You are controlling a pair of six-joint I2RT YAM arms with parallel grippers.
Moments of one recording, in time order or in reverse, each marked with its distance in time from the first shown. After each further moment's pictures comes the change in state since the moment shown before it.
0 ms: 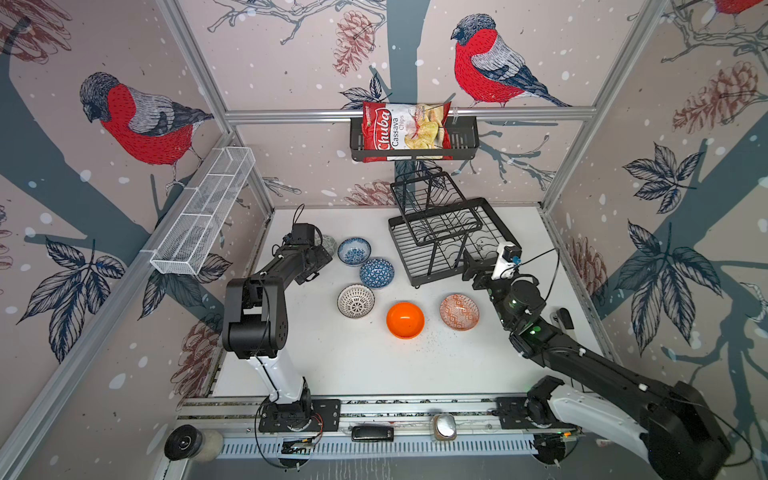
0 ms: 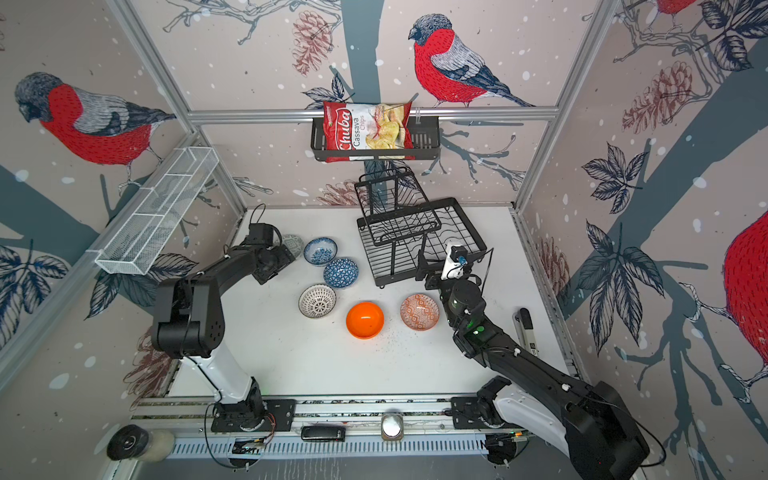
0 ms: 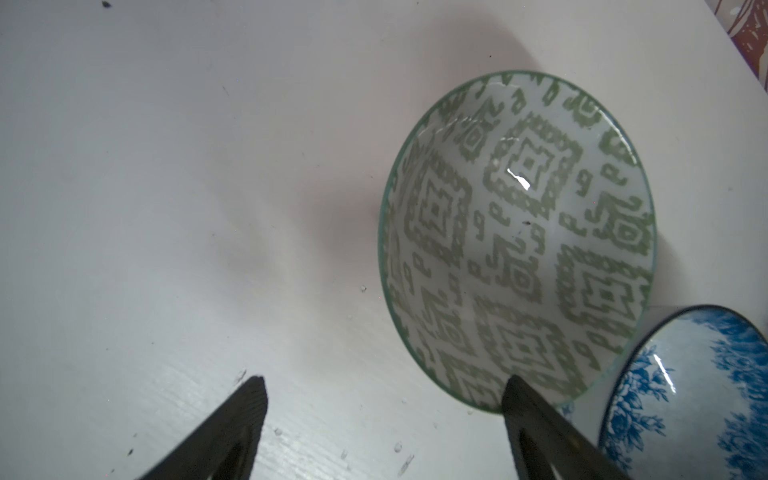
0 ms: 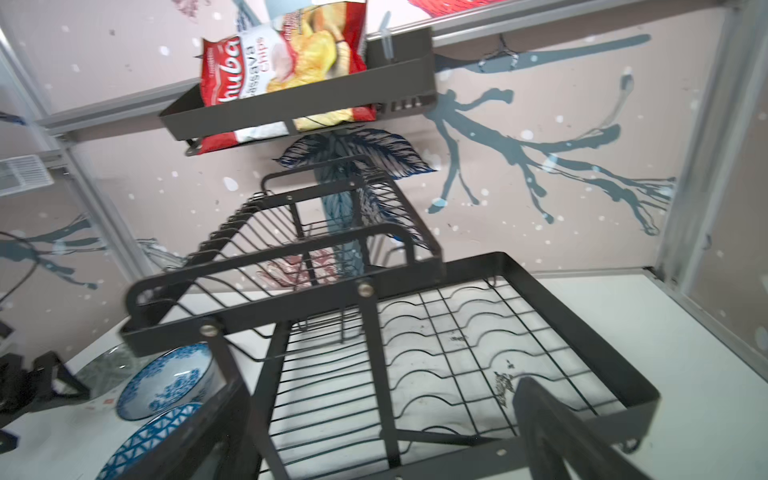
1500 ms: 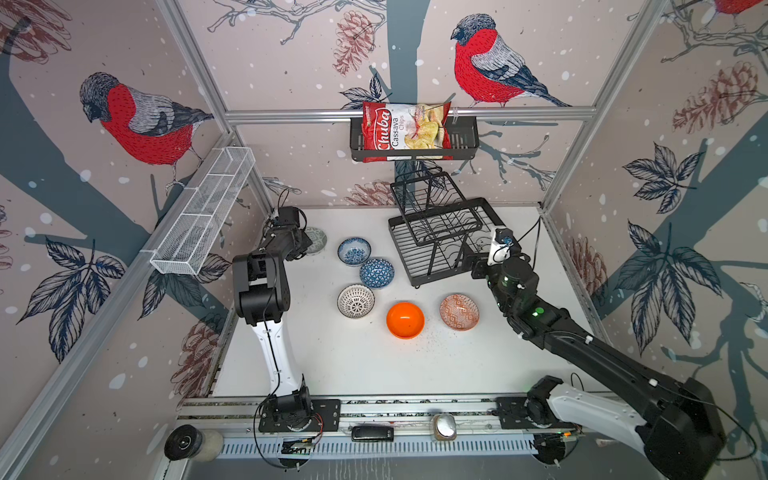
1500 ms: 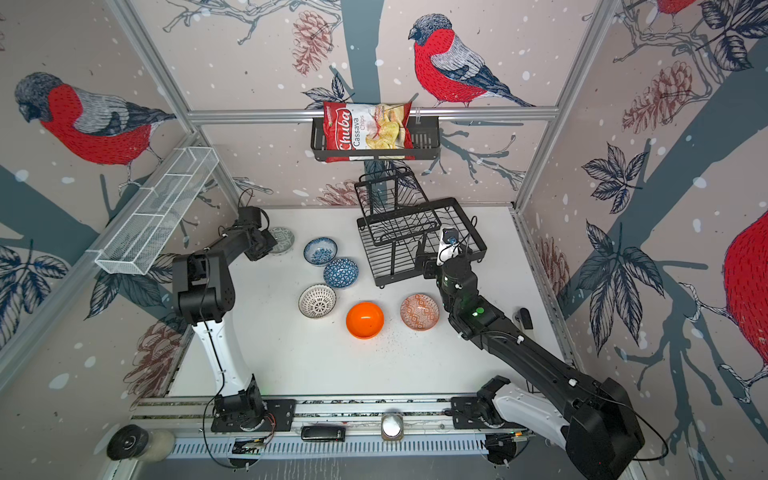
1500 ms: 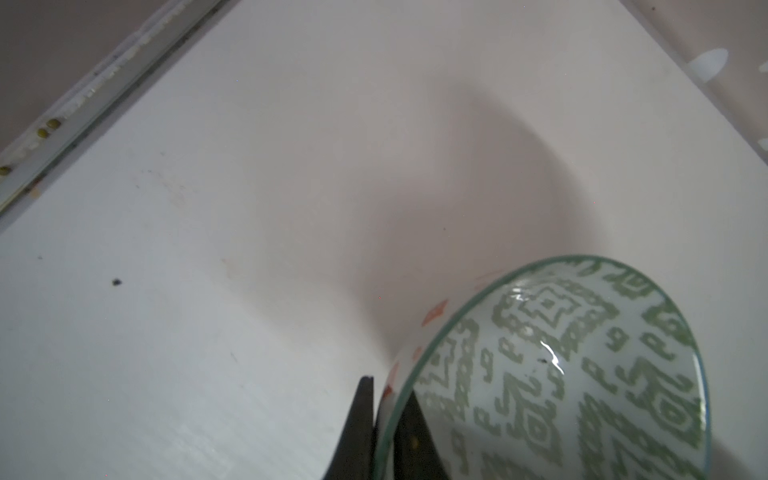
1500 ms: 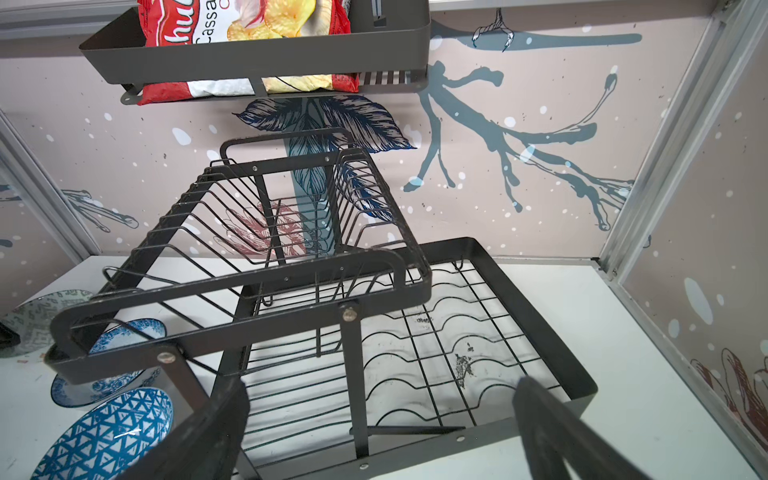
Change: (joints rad) left arm 0.135 0.350 0.431 -0.055 -0.031 0.132; right arm -0.037 0.035 0.213 -0.351 0.068 -0.008
